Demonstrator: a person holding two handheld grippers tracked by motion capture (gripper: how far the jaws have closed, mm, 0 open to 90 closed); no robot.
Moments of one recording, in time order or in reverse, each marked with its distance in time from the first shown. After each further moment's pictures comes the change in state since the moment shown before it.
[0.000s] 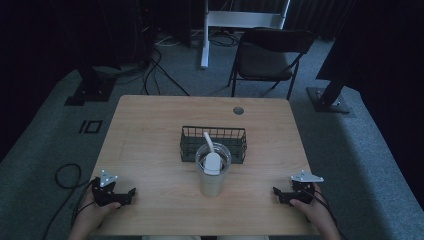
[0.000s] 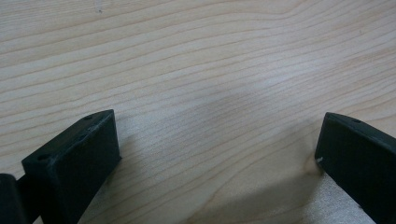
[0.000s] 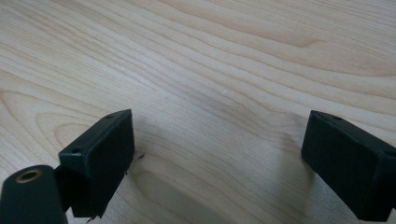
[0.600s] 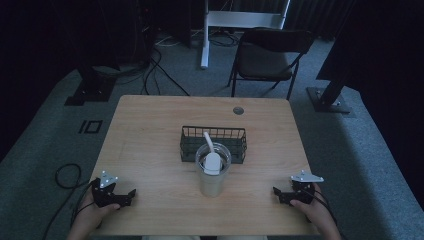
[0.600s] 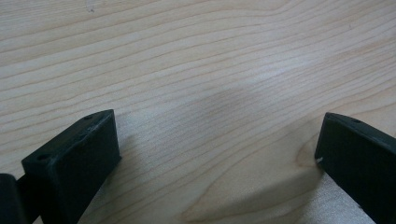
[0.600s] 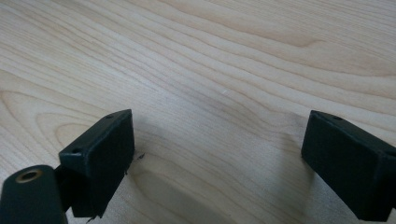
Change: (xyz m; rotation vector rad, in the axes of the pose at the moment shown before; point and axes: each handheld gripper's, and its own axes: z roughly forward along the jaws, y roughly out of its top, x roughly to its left) left arm -0.001 -0.002 -0.002 -0.001 -0.018 0.019; right arm 0.000 0.000 0.000 0.000 0.001 0.001
